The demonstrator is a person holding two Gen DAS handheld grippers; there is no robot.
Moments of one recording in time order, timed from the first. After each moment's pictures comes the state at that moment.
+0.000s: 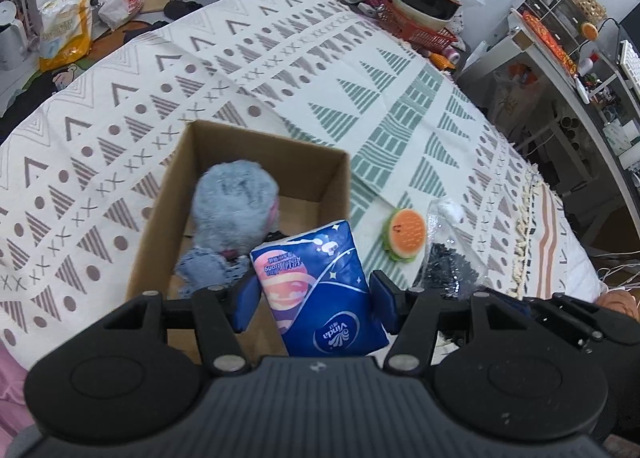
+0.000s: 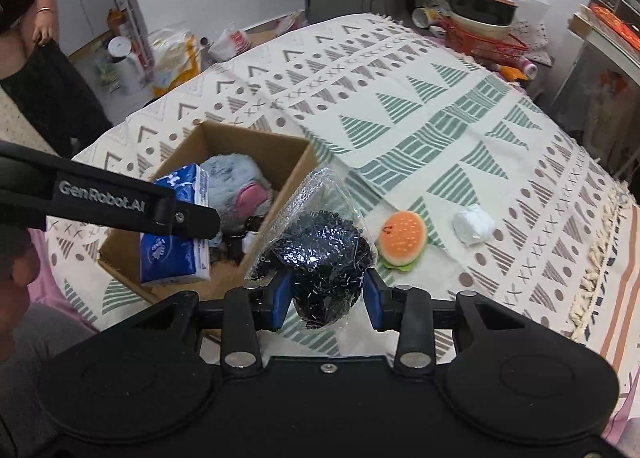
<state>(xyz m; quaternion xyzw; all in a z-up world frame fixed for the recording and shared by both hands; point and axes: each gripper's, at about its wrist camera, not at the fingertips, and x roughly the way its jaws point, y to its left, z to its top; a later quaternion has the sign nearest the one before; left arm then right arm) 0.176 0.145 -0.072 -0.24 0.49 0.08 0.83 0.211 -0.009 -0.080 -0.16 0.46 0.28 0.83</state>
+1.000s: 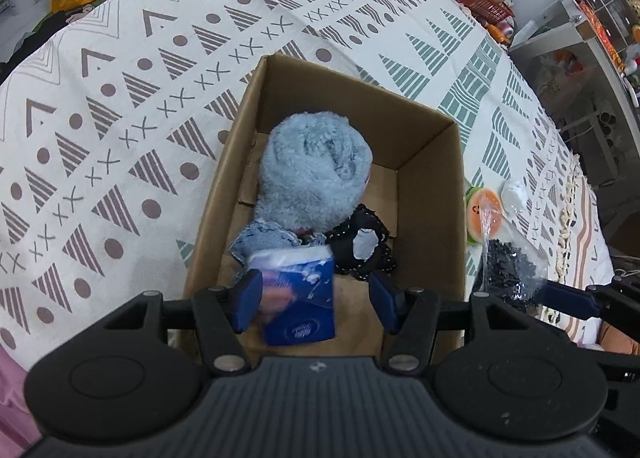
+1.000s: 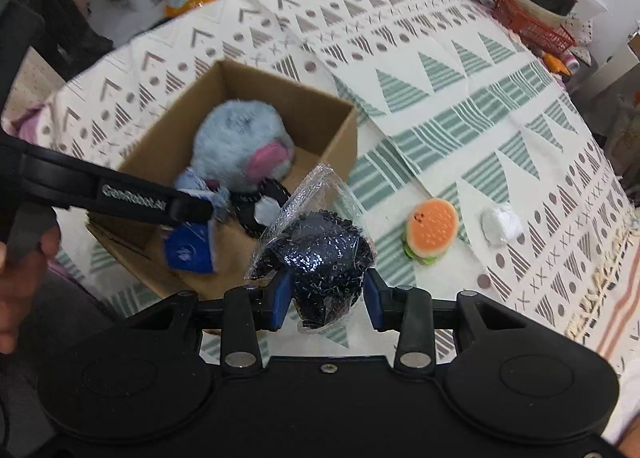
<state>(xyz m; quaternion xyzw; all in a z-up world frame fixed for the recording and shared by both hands) 0.184 0.200 -0.138 -0.28 0.55 0.09 0.78 0.228 0.049 -0.102 -0.26 0.52 0.27 0.76</state>
